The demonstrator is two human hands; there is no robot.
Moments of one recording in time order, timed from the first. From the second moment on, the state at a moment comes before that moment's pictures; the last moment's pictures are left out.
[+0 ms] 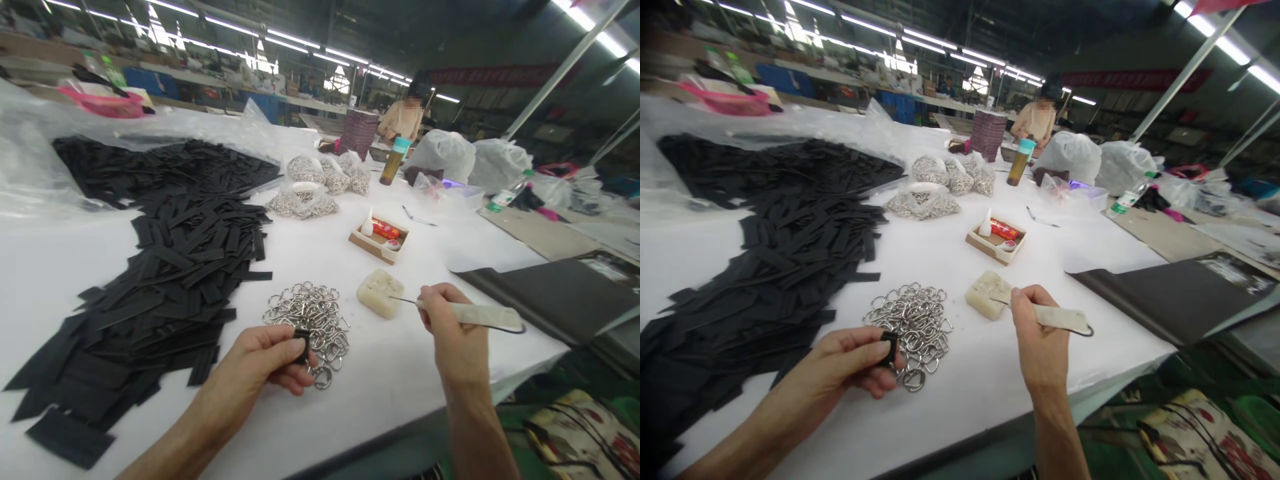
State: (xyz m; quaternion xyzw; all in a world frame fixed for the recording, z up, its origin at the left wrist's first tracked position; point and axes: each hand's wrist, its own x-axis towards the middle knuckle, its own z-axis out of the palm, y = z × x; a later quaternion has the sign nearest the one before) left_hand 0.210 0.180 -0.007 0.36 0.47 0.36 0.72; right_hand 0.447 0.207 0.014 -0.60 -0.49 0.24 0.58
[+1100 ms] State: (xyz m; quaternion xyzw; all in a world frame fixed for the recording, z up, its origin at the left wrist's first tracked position) left_hand 0.215 0.169 0.004 0.42 0.45 0.36 0.71; right_hand 0.383 0.191 0.014 -0.45 -0.52 0.56 0.47
